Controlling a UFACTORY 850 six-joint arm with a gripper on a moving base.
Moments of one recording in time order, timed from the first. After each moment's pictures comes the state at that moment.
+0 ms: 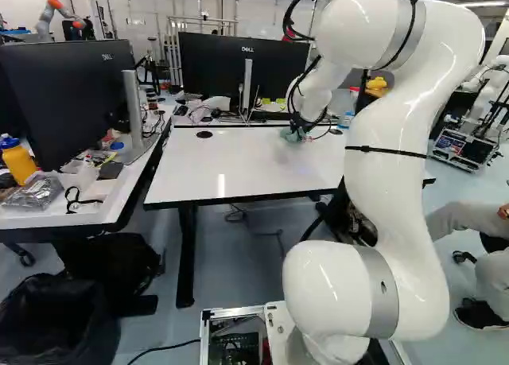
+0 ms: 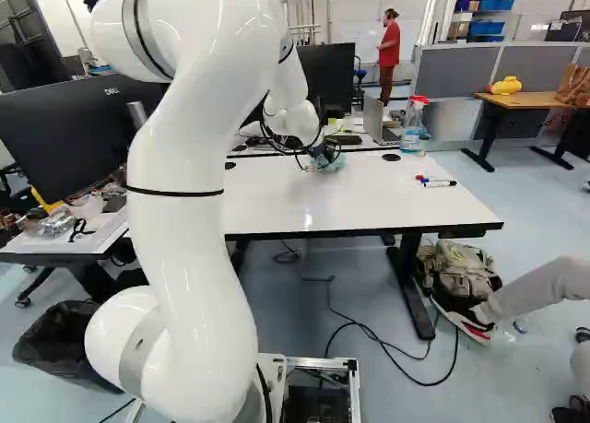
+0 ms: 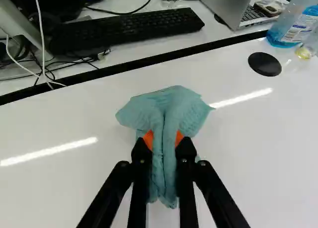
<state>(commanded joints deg) -13.6 -26.8 -67.9 0.7 3.7 0.0</state>
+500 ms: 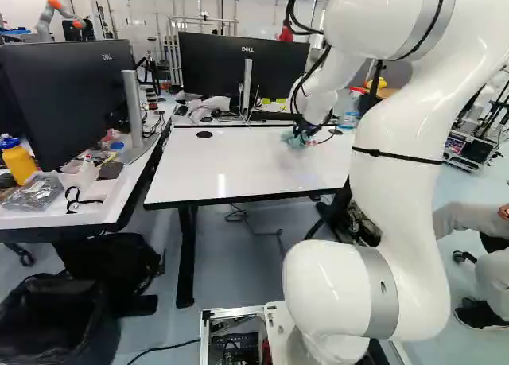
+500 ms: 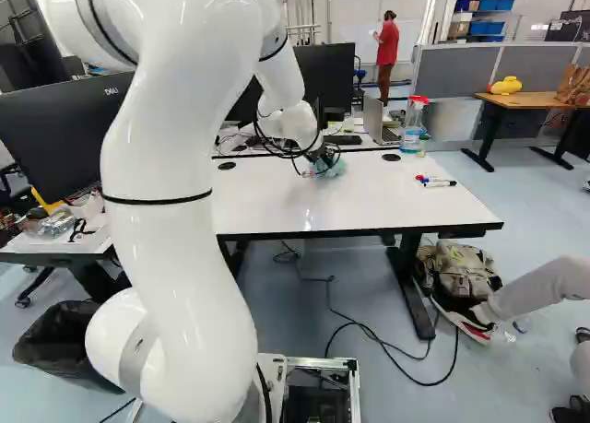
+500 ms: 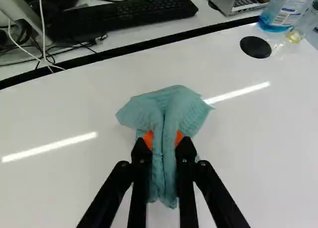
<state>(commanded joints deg) -14.3 -21.2 -60.7 0.7 3.7 0.0</state>
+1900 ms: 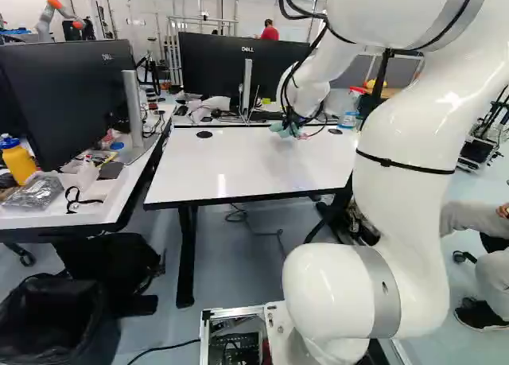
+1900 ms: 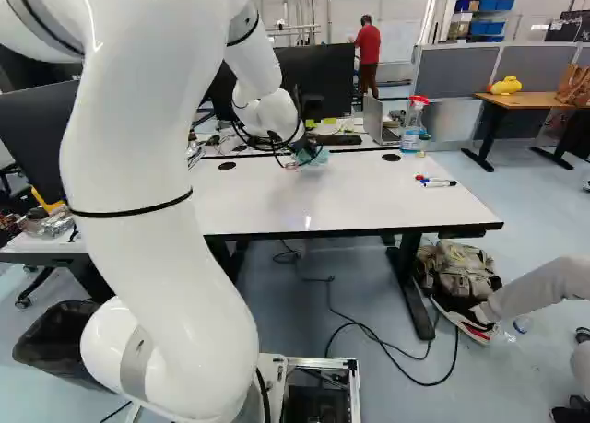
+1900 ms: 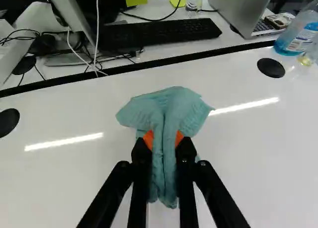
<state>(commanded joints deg) -8.6 -15.9 -58.9 0.7 3.7 0.0</state>
